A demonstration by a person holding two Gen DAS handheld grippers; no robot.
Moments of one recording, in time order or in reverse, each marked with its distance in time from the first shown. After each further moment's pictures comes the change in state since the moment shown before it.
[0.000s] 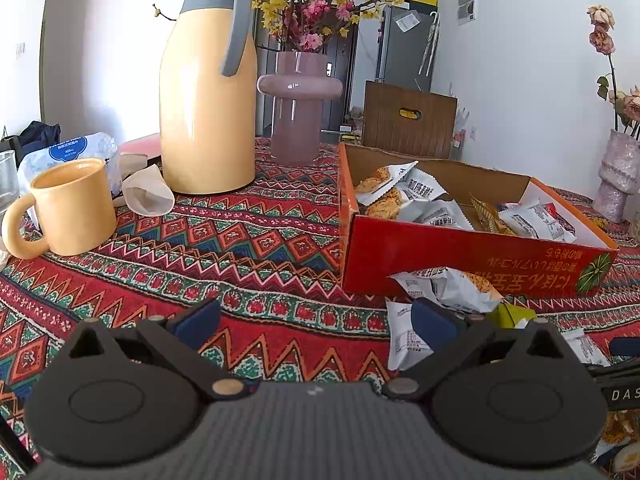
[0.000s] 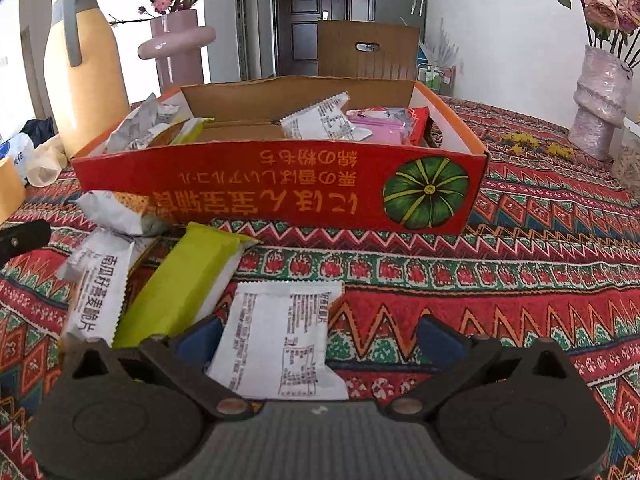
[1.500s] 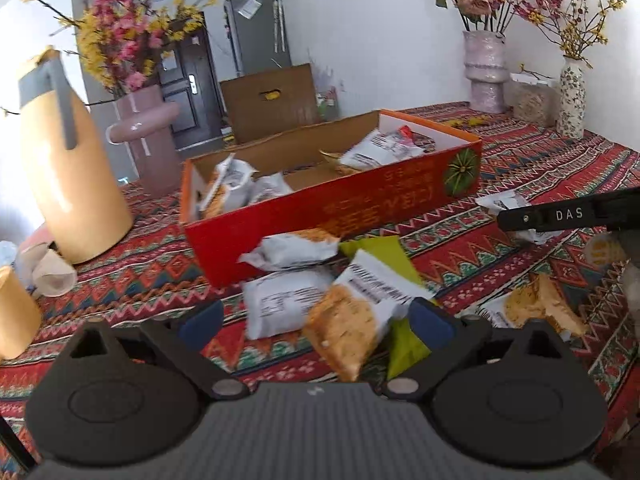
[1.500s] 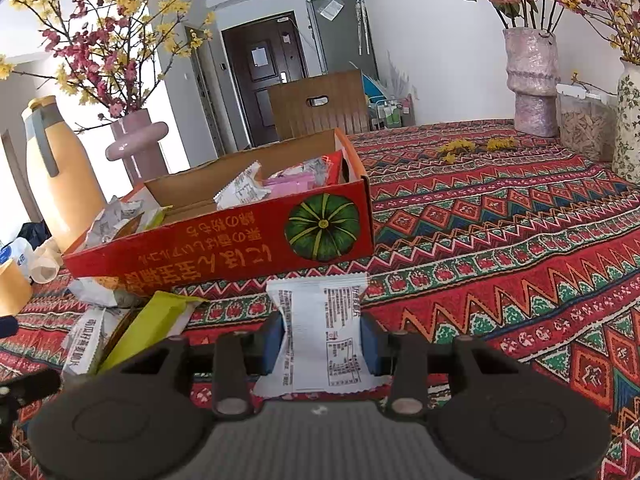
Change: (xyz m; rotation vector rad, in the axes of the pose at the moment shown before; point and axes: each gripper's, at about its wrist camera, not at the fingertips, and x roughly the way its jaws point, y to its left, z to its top) left arm -0.031 -0.074 -0.018 0.428 0.039 -0.242; right arm -0.035 -0.067 -0.026 0.225 -0.198 0.038
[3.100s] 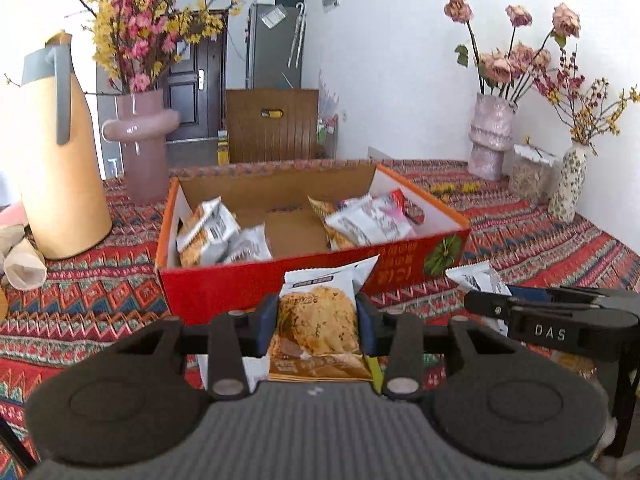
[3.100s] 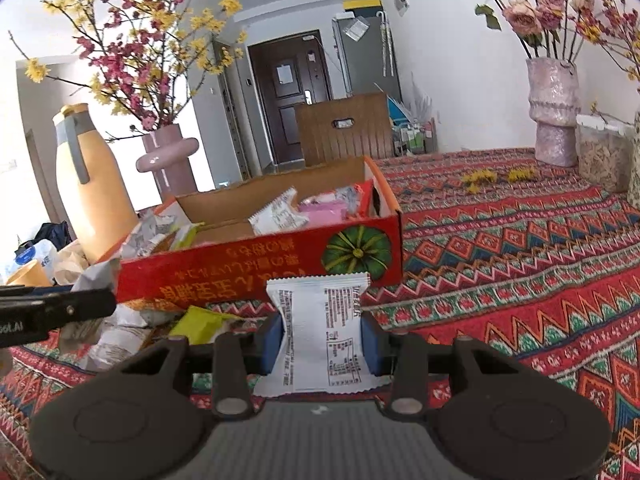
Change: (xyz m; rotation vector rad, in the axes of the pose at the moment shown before) left arm -0.003 0.009 0.044 -0.197 -0.077 -0.067; right arm -0.017 0.016 0.007 -0.052 -0.067 0.058
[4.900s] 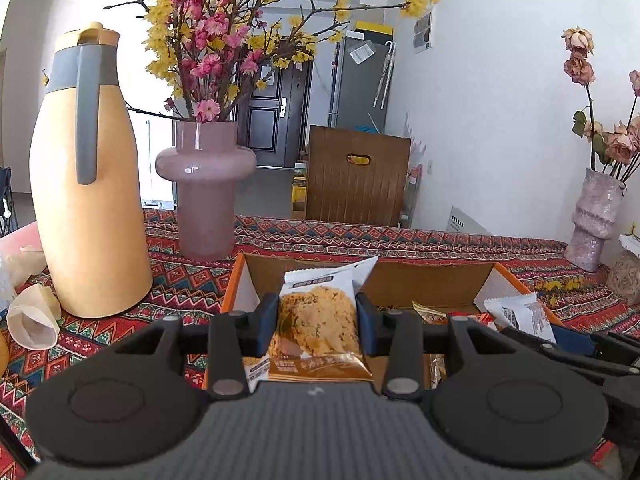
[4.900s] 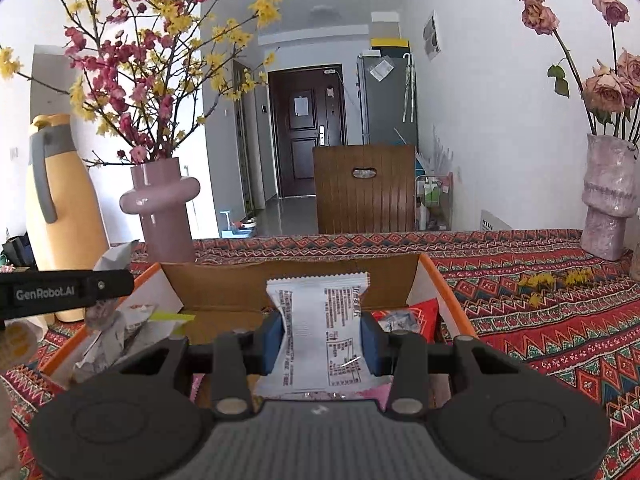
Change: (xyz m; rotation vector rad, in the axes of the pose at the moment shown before) left arm 0.100 0.058 0.070 -0.155 -0.116 0.208; right arm 0.112 0.045 0.091 -0.118 -0.107 -0.023
